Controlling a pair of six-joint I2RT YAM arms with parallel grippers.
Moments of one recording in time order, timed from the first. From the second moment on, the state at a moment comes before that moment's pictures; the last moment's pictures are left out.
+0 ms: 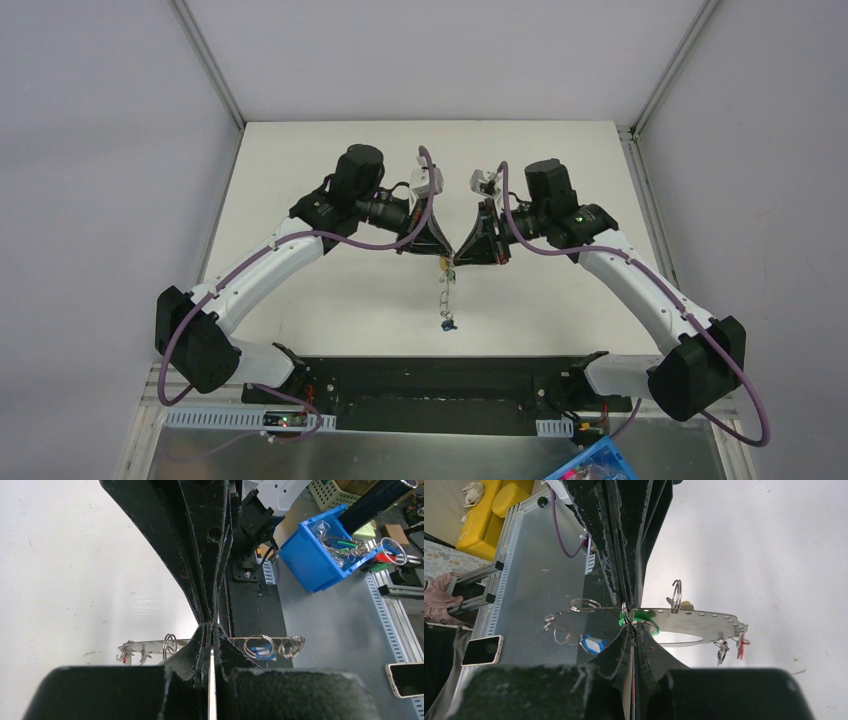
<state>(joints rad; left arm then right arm) -0.63 1.35 1.21 -0.30 1.05 0.07 0.51 1.27 1.11 -0.53 -1.12 -0.18</state>
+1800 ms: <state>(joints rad) -0.60 1.35 1.07 0.22 1.07 -0.37 0.47 1.17 1.07 -0.44 -1.11 -0.10</state>
